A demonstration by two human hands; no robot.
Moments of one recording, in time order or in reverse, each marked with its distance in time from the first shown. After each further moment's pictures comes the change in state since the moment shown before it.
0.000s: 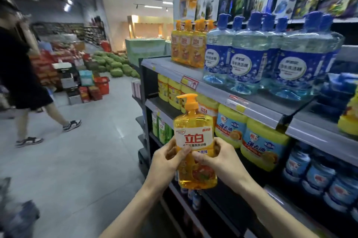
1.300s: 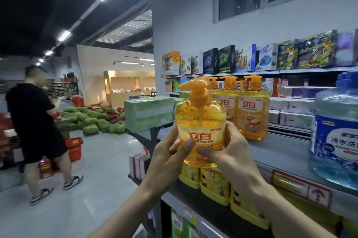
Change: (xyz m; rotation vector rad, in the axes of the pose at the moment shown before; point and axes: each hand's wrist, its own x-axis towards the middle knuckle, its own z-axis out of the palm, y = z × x) left_hand 0.423 0.078 -0.274 0.105 -0.337 0.534; right_hand 0.417 -0.132 0.173 -0.076 0.382 -0.519
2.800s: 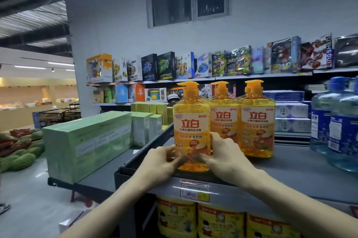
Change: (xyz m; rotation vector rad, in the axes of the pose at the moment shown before) left_hand 0.216 -0.212 -0.098 0.258 -0.486 -0.140; right_hand 0.166 0.134 0.058 -0.889 0.073 0.323
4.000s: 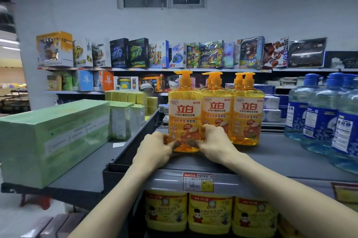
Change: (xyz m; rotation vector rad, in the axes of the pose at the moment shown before) left_hand 0.058 -0.042 0.005 0.179 0.062 -0.113; right_hand 0.038 0.006 0.030 -0.116 0.049 0.285
